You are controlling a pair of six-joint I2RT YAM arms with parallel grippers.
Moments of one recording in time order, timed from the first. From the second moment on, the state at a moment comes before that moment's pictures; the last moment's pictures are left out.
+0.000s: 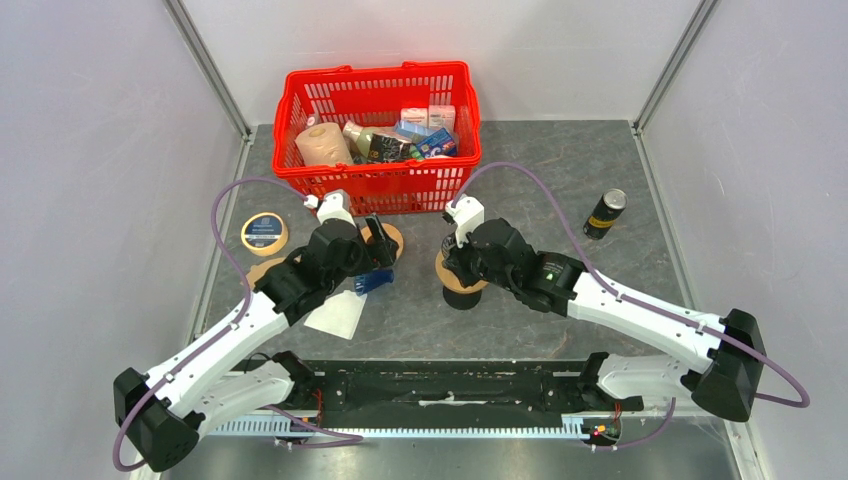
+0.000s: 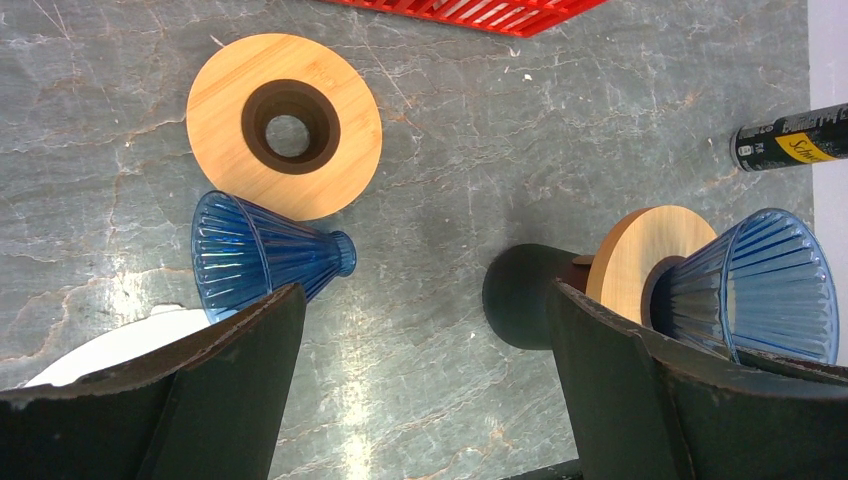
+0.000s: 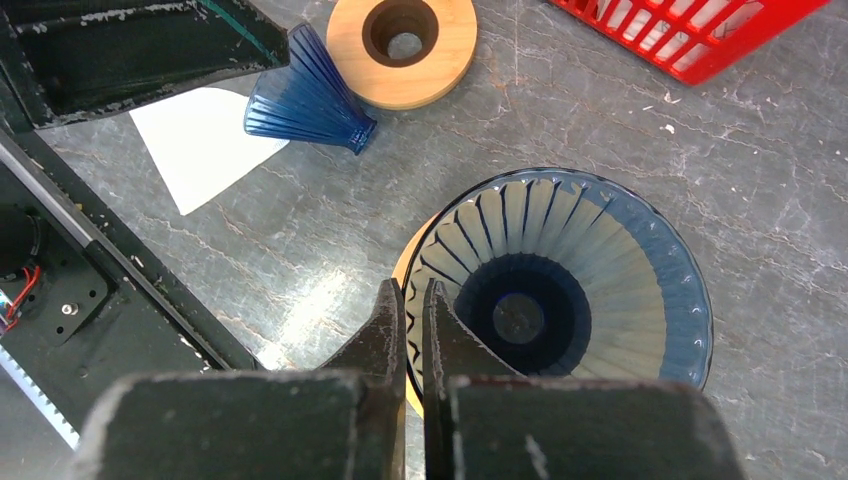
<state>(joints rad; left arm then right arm) -0.69 0.93 0.80 -0.46 -0.31 -0.74 0.99 1.21 0.98 -0.34 0.17 0.22</state>
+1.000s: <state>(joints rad) -0.69 0.90 0.80 -0.48 -0.34 -0.74 0.95 1.33 1.06 -0.32 0.07 0.24</state>
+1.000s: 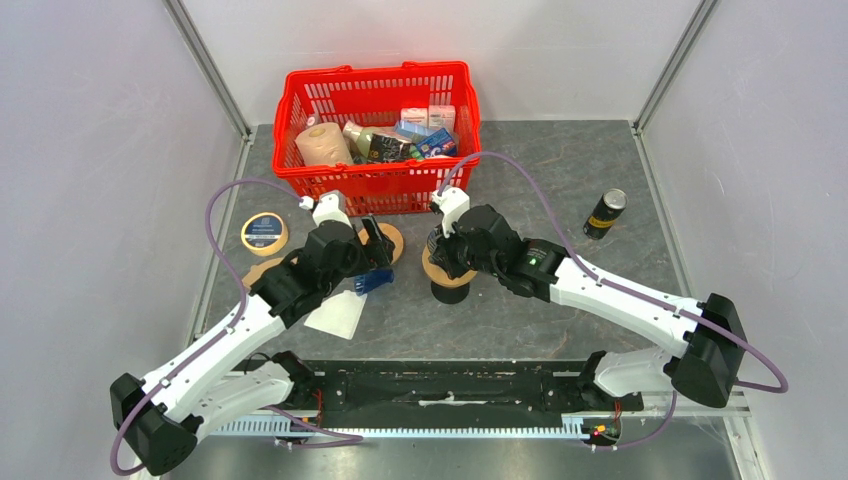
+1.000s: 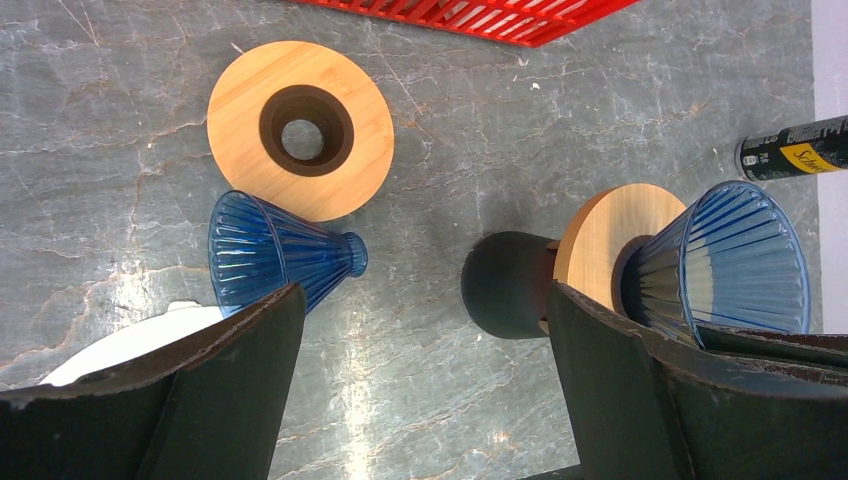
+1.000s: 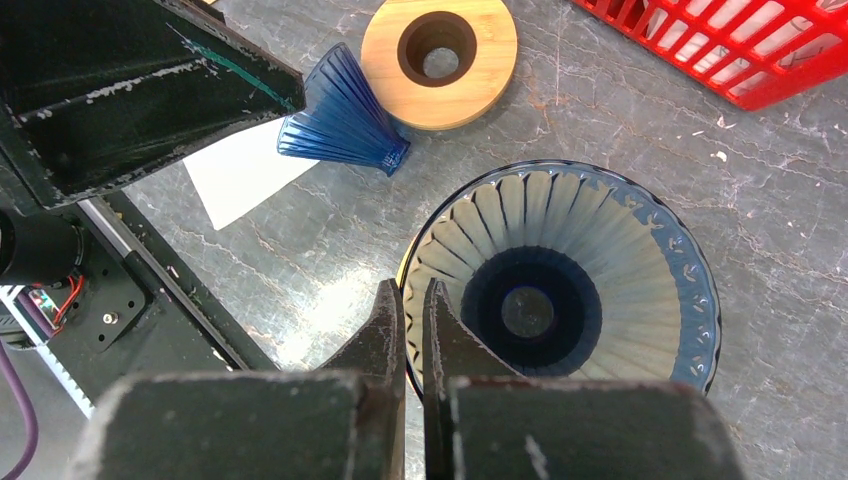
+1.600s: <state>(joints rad) -0.69 0.89 0.80 -0.48 -0.34 -0.74 0.96 1.33 1.04 -0.31 0.06 0.22</state>
